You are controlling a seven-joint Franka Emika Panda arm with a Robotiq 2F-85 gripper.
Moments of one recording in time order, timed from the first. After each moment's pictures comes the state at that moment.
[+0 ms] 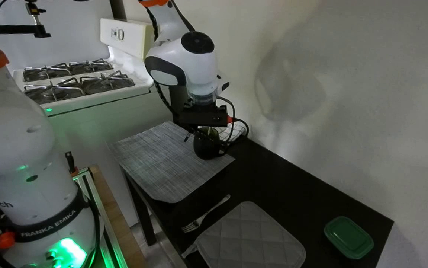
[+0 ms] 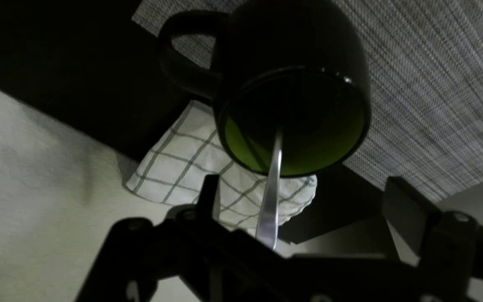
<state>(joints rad) 0.22 -0.07 -0.08 -2.67 1.10 2.81 -1.73</state>
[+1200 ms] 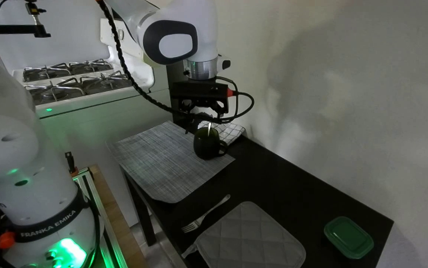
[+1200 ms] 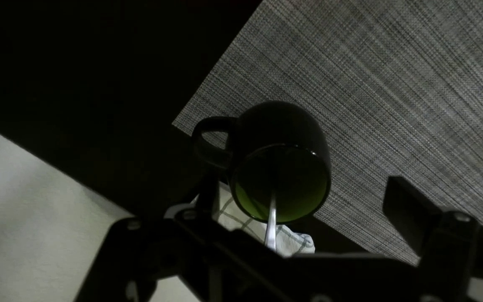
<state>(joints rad) 0.05 -0.32 -0.05 -2.73 0.19 2.54 -0.94</state>
